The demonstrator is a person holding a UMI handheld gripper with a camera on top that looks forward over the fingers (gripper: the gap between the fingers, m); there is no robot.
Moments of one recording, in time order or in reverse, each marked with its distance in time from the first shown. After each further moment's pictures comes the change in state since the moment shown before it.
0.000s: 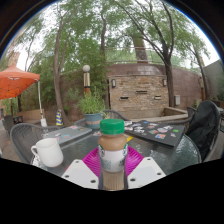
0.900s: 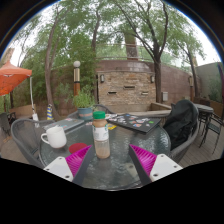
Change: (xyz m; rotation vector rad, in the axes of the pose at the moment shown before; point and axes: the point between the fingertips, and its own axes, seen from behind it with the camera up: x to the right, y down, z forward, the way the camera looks) arm 0.028 0.005 -0.170 -0.070 0.139 -0.013
